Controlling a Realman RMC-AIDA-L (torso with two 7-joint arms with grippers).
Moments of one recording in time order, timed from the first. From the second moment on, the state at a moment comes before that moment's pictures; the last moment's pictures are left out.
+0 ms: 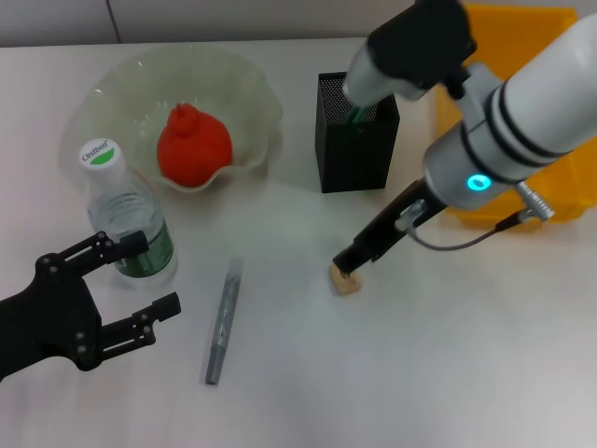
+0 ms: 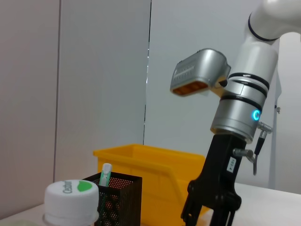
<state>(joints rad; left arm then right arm) -0.13 -2.06 0.84 0.63 1.64 1.75 -0.93 0.71 2.09 -1.68 -1.26 -2.47 -1.40 2.85</state>
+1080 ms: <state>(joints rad) -0.14 -2.06 0.84 0.64 1.64 1.75 -0.93 0.80 2.09 -1.79 -1.05 -2.43 -1.27 2.86</state>
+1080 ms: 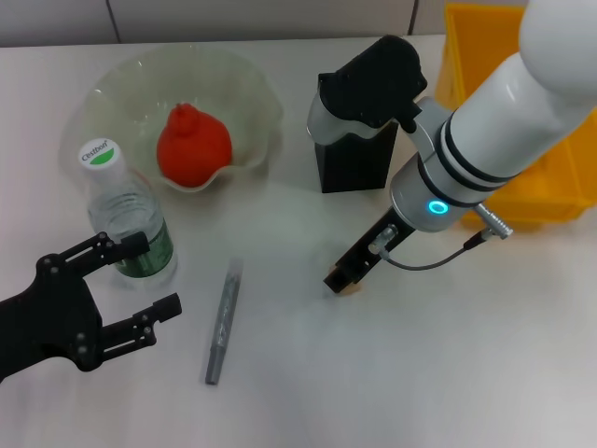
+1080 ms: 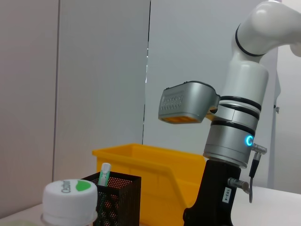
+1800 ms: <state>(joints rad) -0.13 -2.06 0.84 0.64 1.64 1.75 -0.93 0.82 2.09 -1.80 -1.01 -2.40 -1.26 2.86</state>
